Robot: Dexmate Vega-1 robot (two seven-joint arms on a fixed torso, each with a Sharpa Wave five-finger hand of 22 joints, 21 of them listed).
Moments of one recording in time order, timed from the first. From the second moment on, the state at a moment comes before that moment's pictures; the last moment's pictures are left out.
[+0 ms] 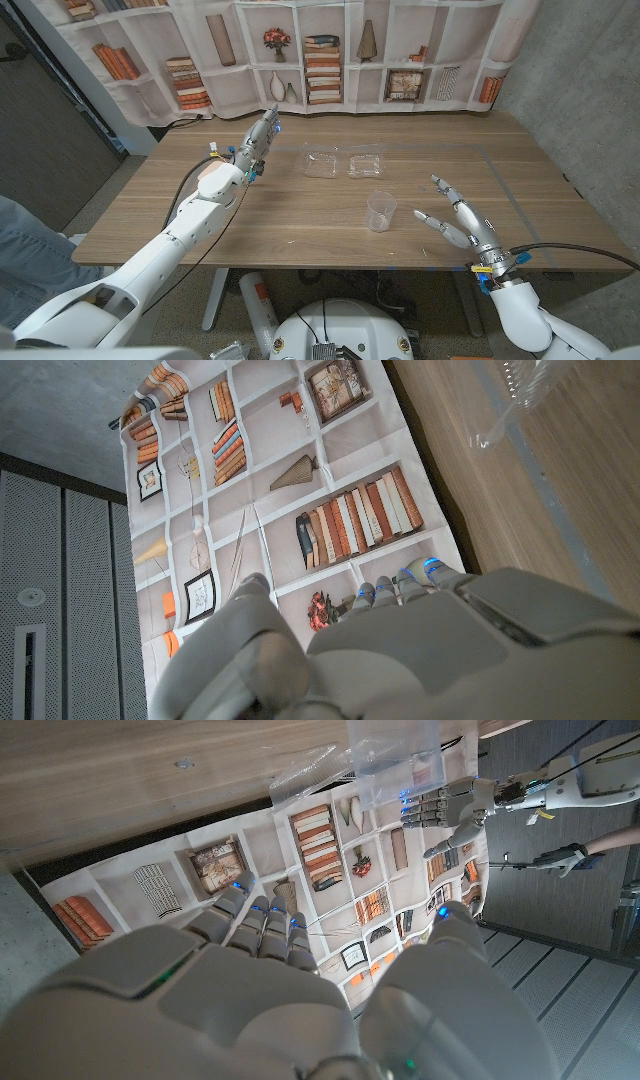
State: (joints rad) left arm 0.78 0.55 0.40 -1.40 -0.60 -0.20 -0.03; left_hand 0.31 0.02 0.23 0.09 0.24 -0.17 0.10 0.20 0.18 -0.17 0.07 0.21 0.18 -0.17 0.05 0.19 0.18 -0.17 -0.03 0.21 0.18; right arm -1.63 -0.69 -0.09 -1.84 -0.46 0.42 -0.60; right_hand 0.35 -0.17 0.14 -0.12 0.38 0.07 0.03 0.19 0.19 0.15 0.04 0.21 0.19 0.08 -0.01 0.19 0.18 0.16 -0.04 0.35 0.17
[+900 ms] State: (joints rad) left arm 0.77 0.55 0.41 -1.38 -0.60 -0.19 -0.04; left_hand 0.31 0.02 0.22 0.08 0.24 -0.17 0.10 0.20 0.18 -0.17 0.07 0.21 0.18 -0.17 0.05 0.19 0.18 -0.17 -0.03 0.21 0.18; right arm -1.61 -0.76 -0.17 -1.85 -0.46 0.37 -0.62; right_hand 0.37 -0.17 0.14 -0.12 0.40 0.07 0.03 0.19 0.19 0.15 0.04 0.21 0.19 0.08 -0.01 0.19 0.18 0.17 -0.04 0.33 0.17
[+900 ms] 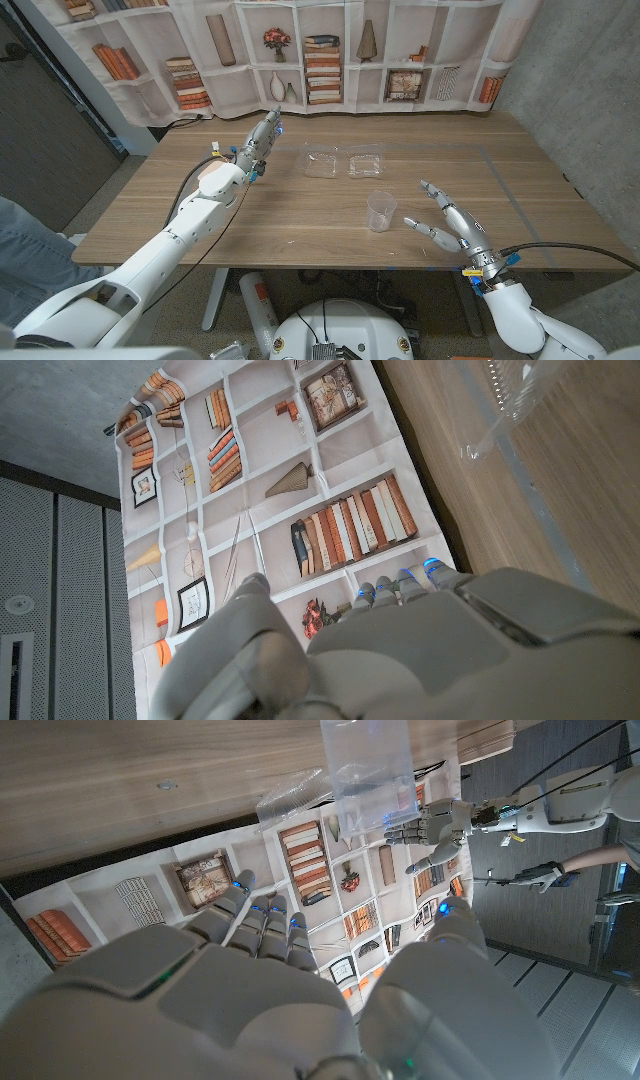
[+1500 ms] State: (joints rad) left arm 0.78 0.57 0.41 -1.40 -0.59 -0.18 -0.04; left_hand 0.31 0.02 0.22 0.09 0.24 -0.17 0.10 0.20 0.18 -0.17 0.07 0.21 0.18 -0.17 0.05 0.19 0.18 -0.17 -0.03 0.21 0.18; right arm -1.57 -0.78 -0.23 -1.83 -0.45 0.39 -0.61; right_hand 0.38 -0.16 0.13 -0.13 0.42 0.08 0.02 0.19 0.19 0.15 0.04 0.21 0.19 0.09 -0.02 0.19 0.18 0.18 -0.04 0.32 0.17
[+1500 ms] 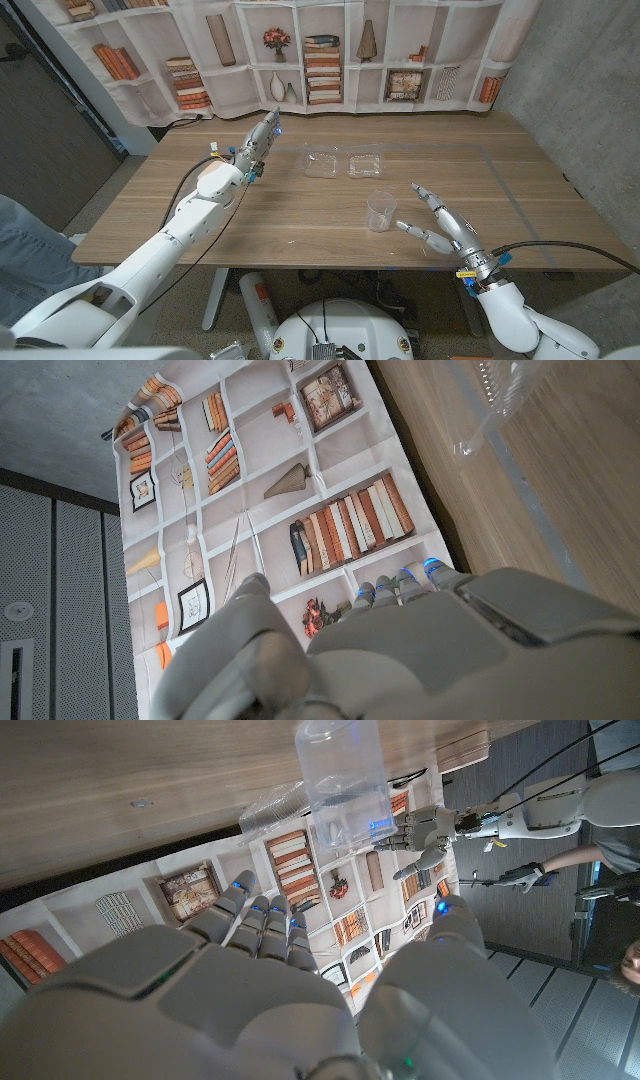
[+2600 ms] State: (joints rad) left arm 0.79 0.59 0.41 -1.45 -0.59 -0.16 -0.02; left_hand 0.31 0.02 0.22 0.08 0.24 -0.17 0.10 0.20 0.18 -0.17 0.07 0.21 0.18 -0.17 0.05 0.19 0.18 -0.17 -0.03 0.21 0.19; right arm -1.51 -0.79 -0.32 -1.80 -0.48 0.35 -0.66; right_hand 0.39 -0.16 0.11 -0.13 0.46 0.07 0.03 0.19 0.19 0.14 0.05 0.21 0.19 0.09 -0.02 0.19 0.18 0.19 -0.04 0.29 0.17
